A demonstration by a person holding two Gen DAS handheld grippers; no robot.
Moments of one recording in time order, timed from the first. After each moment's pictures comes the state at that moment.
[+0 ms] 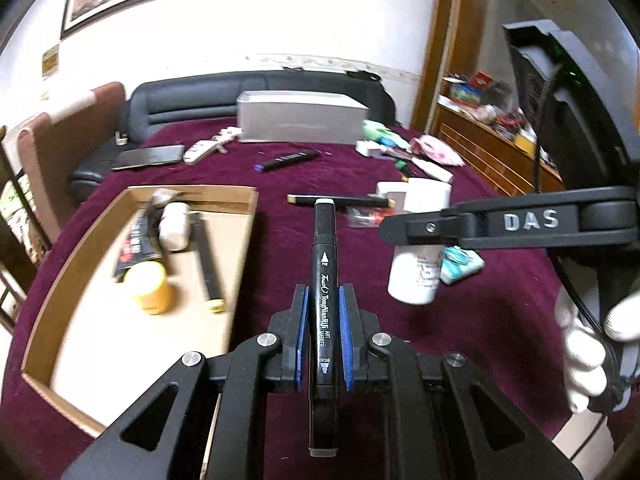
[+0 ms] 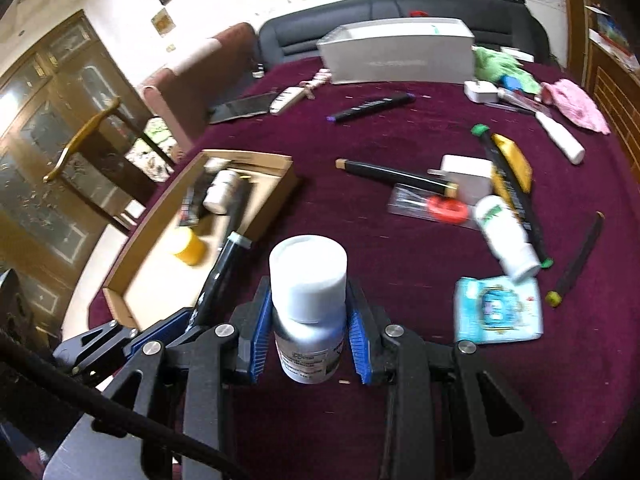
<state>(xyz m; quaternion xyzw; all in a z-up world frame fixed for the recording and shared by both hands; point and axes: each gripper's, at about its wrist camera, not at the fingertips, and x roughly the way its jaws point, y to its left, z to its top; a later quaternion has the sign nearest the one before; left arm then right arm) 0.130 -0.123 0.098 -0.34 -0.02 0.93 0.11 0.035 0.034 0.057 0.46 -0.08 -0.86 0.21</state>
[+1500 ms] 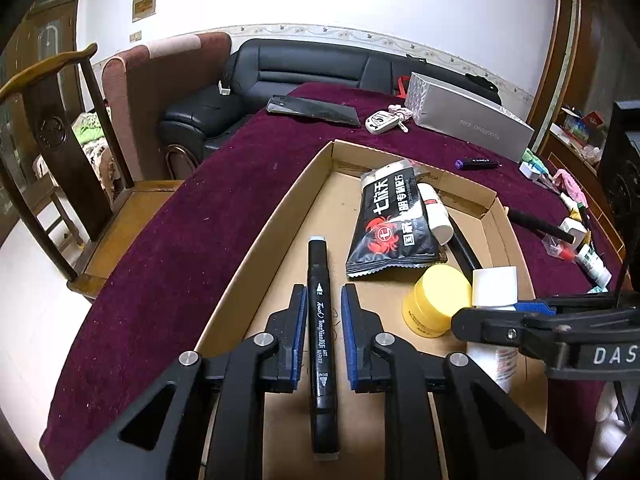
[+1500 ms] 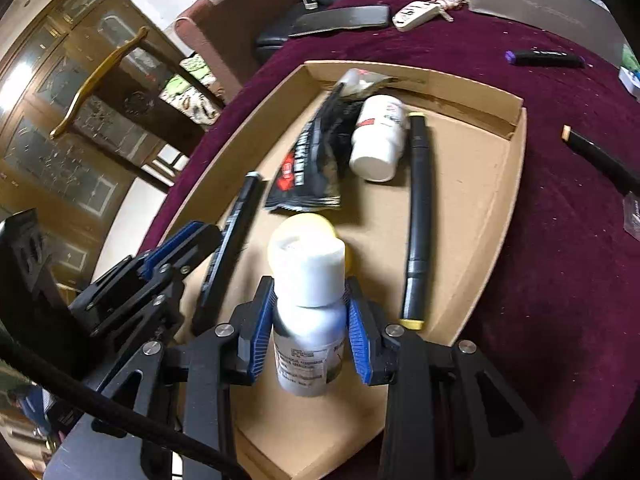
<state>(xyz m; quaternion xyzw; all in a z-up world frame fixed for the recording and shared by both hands) 0.074 -0.304 0.039 -0.38 -0.07 0.92 -0.05 -0.020 -0.143 -0.007 0.54 -0.07 -0.79 0.28</state>
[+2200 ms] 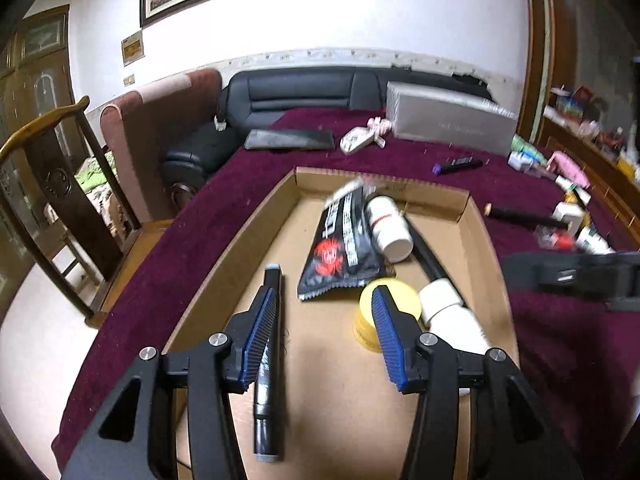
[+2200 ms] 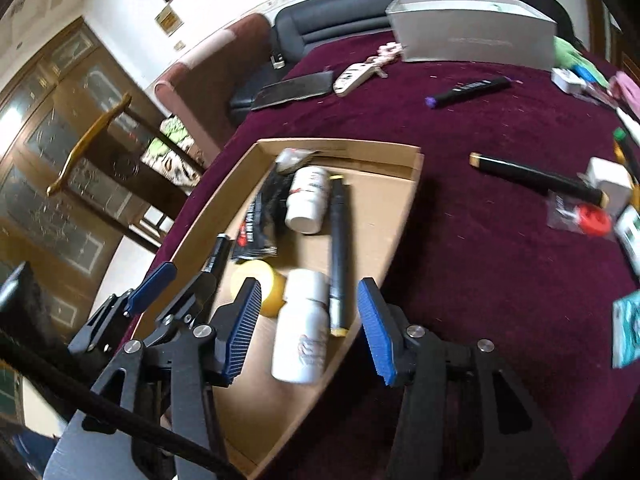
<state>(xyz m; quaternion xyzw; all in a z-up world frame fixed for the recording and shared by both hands) 0.072 -0.253 0.049 -0.36 0.00 0.93 -0.06 0.000 -0.082 0.029 0.47 -0.12 -0.85 0.22</state>
